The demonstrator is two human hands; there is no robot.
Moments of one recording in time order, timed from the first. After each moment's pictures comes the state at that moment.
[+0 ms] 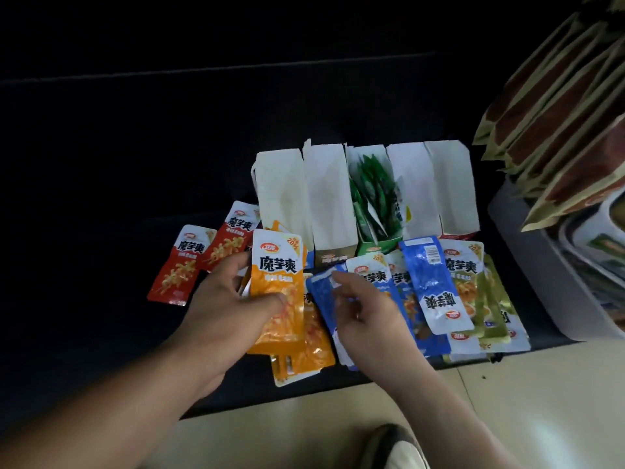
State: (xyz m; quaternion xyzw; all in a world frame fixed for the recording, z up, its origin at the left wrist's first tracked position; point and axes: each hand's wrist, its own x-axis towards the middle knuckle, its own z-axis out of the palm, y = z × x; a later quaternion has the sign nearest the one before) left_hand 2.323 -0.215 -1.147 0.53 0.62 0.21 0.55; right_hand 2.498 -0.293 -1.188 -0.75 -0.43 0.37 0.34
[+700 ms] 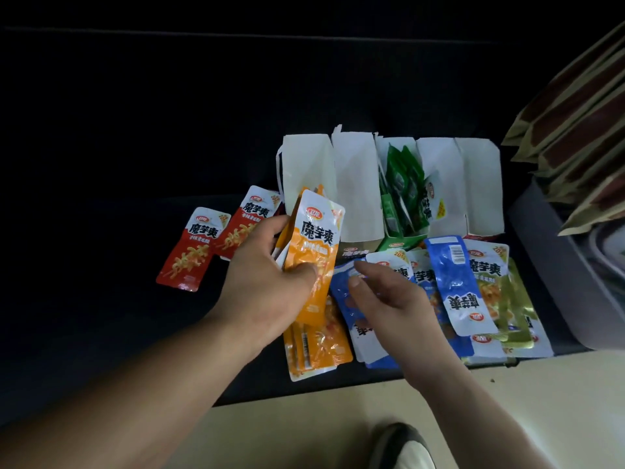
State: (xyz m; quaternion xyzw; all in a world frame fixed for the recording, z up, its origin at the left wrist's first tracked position) left_hand 2.332 -0.199 -1.155 0.58 0.55 0.28 0.53; right_hand 2.495 -0.282 -1.196 -0.73 -0.32 0.43 0.43
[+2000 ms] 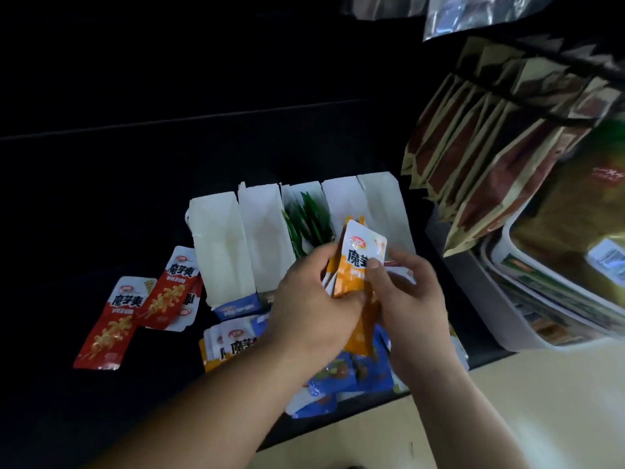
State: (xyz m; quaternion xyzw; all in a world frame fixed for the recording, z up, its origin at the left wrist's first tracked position) left_hand 2.478 -0.229 -1.119 0.68 0.44 0.24 0.54; right_hand 2.590 -0.291 -1.150 -0.67 -0.13 0.33 0.65
